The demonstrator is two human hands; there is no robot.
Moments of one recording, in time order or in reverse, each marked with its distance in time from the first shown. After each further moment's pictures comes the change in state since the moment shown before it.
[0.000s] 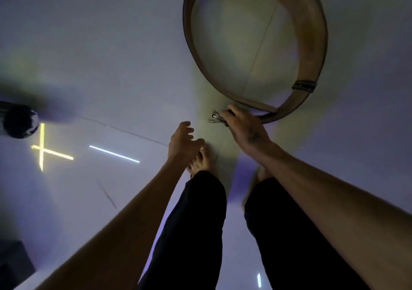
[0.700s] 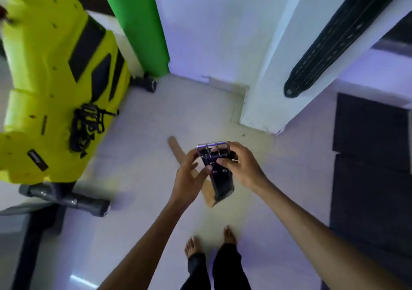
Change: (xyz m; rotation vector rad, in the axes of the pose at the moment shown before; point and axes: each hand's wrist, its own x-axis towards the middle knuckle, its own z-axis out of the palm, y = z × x) left_hand -0.466 0.268 -0.169 -0.370 0.109 0.825; right_hand -0.200 -0.227 -0.532 0.715 0.265 0.062
